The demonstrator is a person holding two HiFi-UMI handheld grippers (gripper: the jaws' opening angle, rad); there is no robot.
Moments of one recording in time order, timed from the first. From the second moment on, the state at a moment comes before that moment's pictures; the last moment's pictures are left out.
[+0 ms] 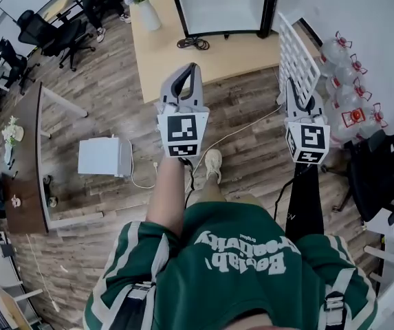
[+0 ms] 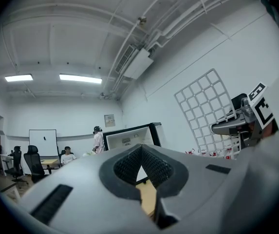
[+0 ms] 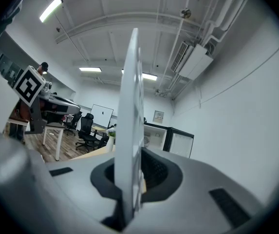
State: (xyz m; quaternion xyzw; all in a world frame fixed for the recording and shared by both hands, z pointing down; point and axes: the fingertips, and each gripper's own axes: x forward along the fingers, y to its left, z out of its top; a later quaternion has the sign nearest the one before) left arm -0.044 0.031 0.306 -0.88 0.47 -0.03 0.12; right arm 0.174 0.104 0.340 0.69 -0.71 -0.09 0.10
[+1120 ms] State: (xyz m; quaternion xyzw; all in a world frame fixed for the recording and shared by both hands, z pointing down) left arm -0.021 -0.220 0.305 -0.90 0.42 -0.02 0.11; right arm 0.169 -0.152 0.334 0.69 -0.67 -0.16 0.21
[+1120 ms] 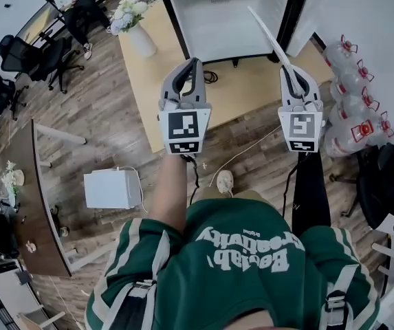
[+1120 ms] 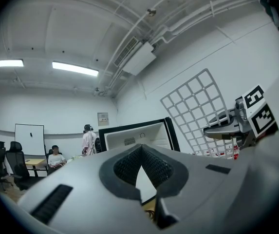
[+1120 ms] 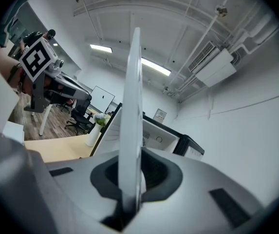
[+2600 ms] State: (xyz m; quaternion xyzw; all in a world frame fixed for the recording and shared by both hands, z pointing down) left arm -0.041 -0.309 0.329 -0.89 0.44 -0.04 0.08; right arm 0.154 -0.298 0.385 0.57 -0.55 -0.38 0.48
